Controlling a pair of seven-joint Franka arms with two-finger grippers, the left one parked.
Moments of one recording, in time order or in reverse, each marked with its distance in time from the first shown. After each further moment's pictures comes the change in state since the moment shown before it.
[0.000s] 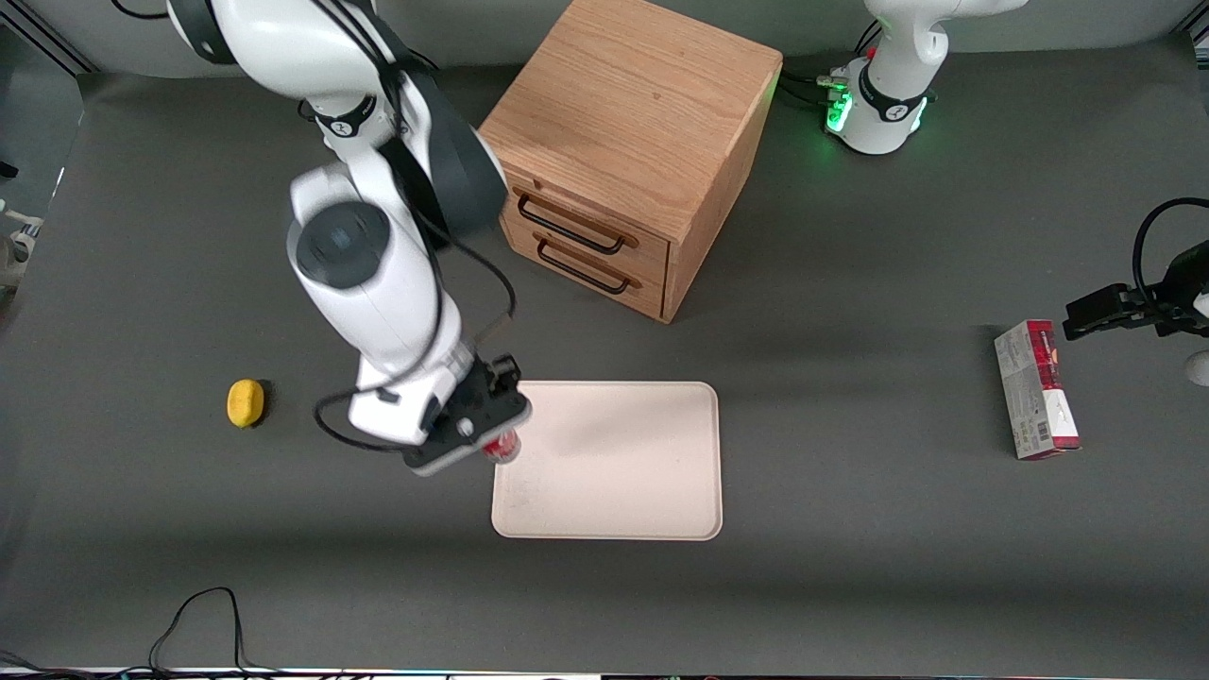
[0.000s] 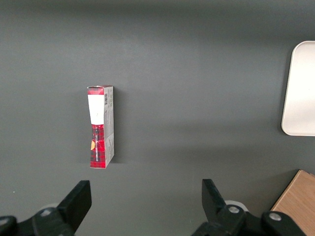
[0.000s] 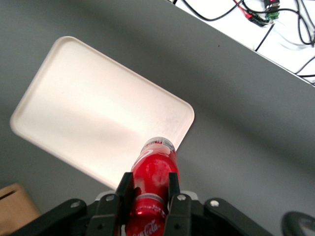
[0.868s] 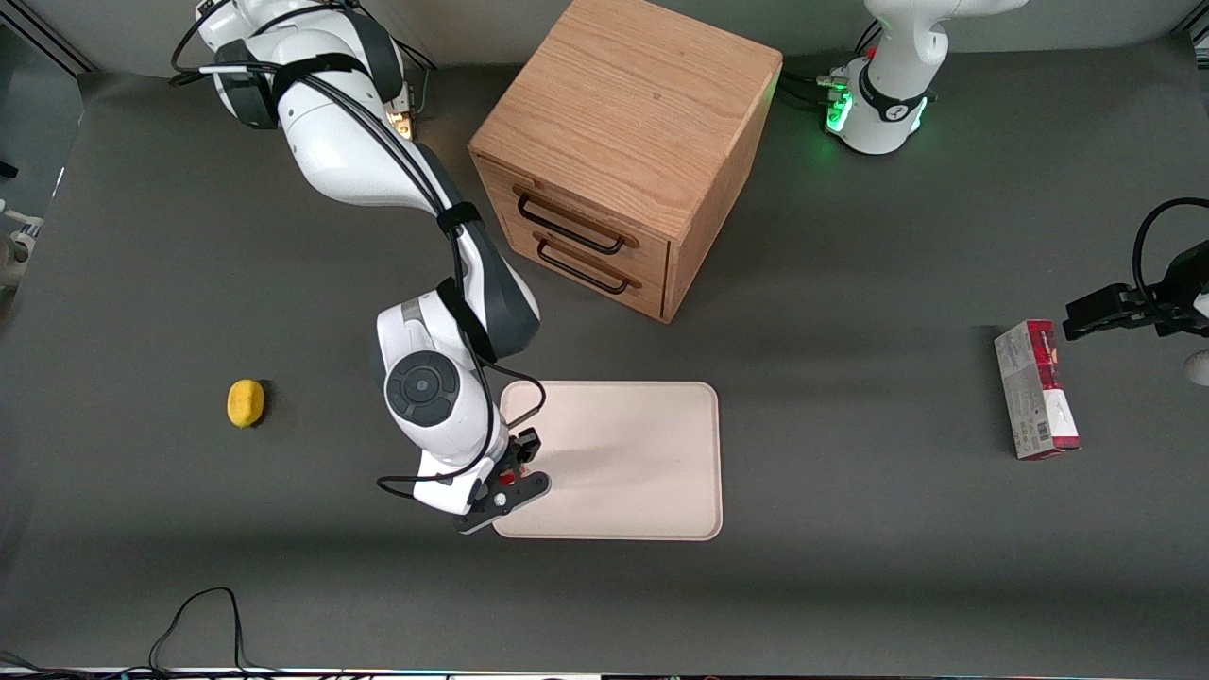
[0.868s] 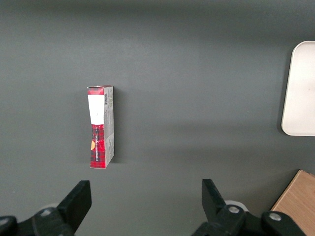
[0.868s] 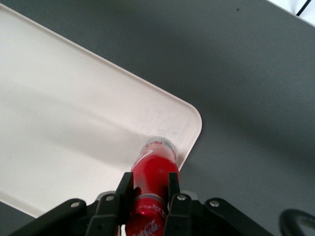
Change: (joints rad) arm -0.039 0.183 0.015 -0.016 0.048 0.153 0.000
